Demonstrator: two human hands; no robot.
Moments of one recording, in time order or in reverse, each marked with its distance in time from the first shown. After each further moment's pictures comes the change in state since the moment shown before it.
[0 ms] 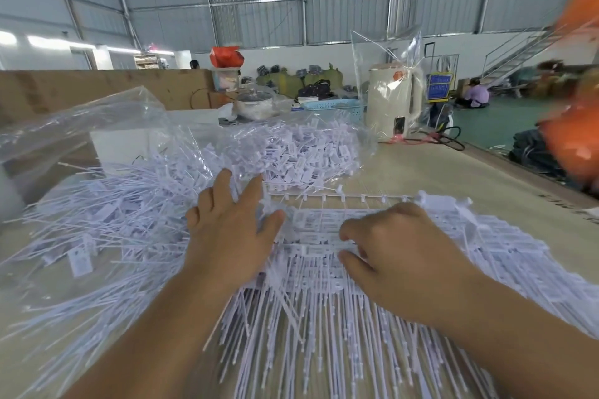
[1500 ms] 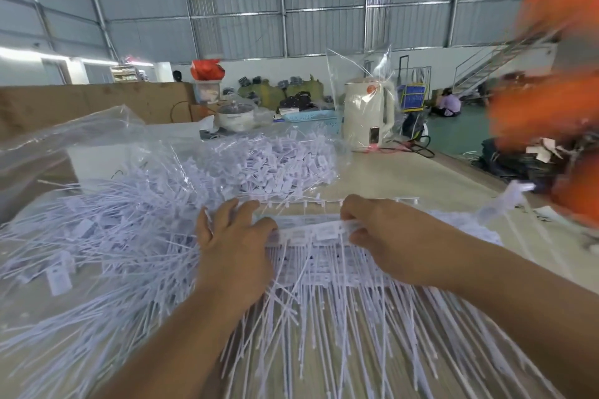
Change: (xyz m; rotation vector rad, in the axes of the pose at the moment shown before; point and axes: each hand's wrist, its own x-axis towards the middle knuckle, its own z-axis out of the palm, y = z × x) left_hand -0.016 0.027 0.010 0.074 0.033 0.176; right_hand -0.002 0.037 -0.022 0.193 -0.204 0.097
